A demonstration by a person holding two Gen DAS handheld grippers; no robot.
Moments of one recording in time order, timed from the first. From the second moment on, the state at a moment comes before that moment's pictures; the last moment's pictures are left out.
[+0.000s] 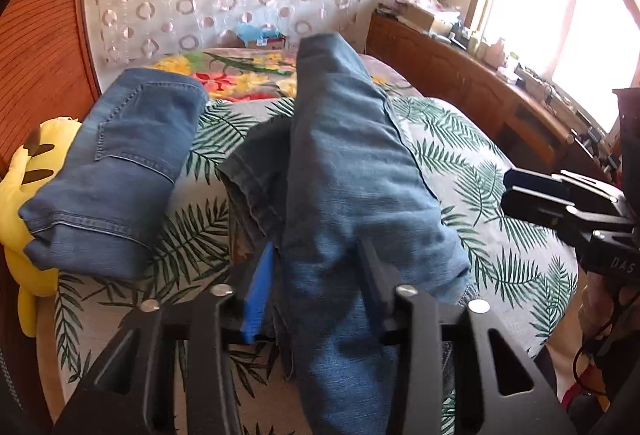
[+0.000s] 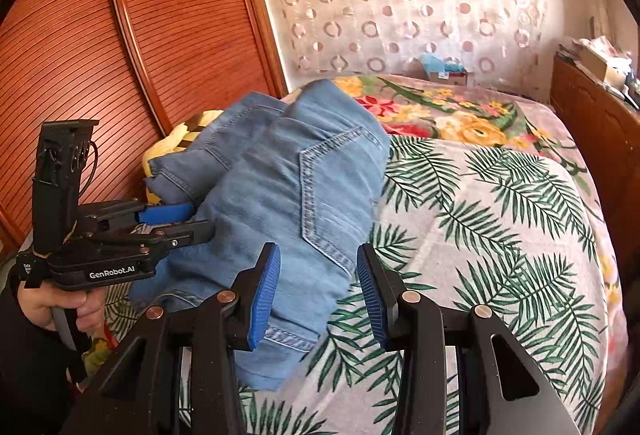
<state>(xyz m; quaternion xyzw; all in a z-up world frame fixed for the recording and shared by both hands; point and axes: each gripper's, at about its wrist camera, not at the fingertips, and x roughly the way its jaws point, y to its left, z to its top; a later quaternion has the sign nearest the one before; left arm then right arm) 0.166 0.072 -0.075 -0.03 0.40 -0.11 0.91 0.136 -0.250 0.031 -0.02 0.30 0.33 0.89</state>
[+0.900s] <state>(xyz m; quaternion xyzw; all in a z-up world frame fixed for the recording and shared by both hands) 0.149 0.105 -0.110 -0.01 0.41 -0.07 0.91 0.184 -0.192 0.016 -0.06 0.29 0.36 0.88</state>
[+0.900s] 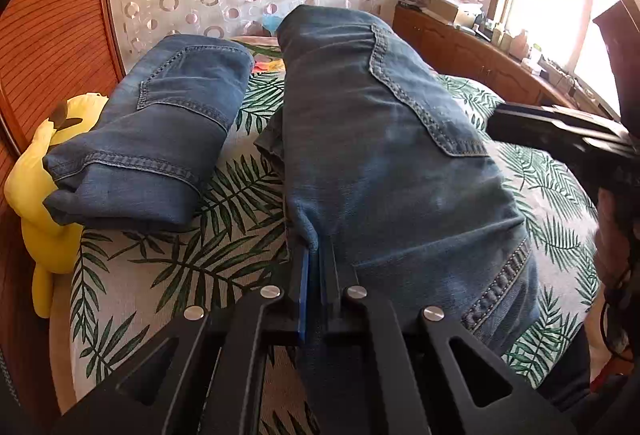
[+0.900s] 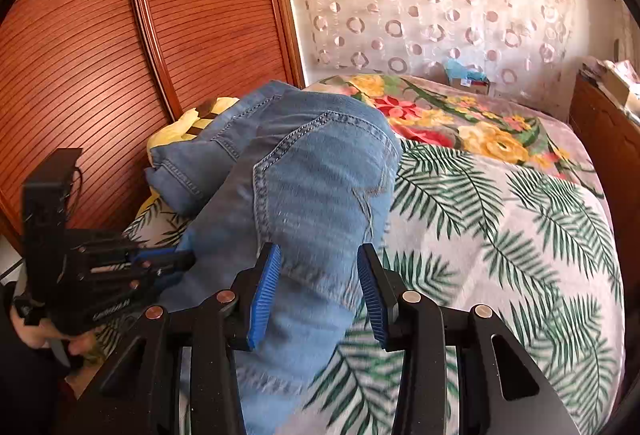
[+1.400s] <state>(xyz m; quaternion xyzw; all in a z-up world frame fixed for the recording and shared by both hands) 0.143 0.096 -0.104 0.01 0.40 -0.06 0.91 0.227 -0.182 -0.019 -0.07 0.34 0.36 0.87</state>
